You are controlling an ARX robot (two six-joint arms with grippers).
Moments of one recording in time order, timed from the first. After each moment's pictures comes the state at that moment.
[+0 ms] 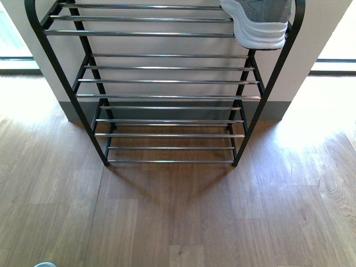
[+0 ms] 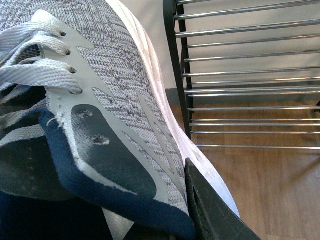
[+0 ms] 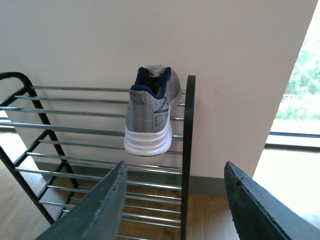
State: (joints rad) left arm -0.55 0.82 0.34 -0.04 -0.63 -0.14; right arm 0.00 1.05 0.21 0.83 0.00 0.03
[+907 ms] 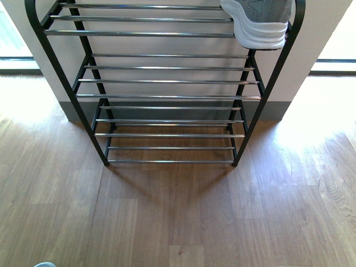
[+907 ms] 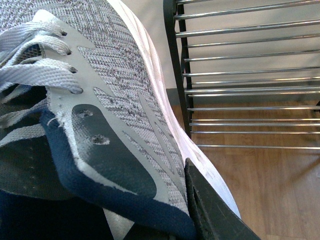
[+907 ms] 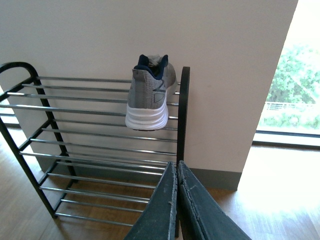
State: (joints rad) left arm -0.55 0.82 0.34 -0.04 -0.63 -0.14; right arm 0.00 0.52 0.02 0.51 0.00 0.01
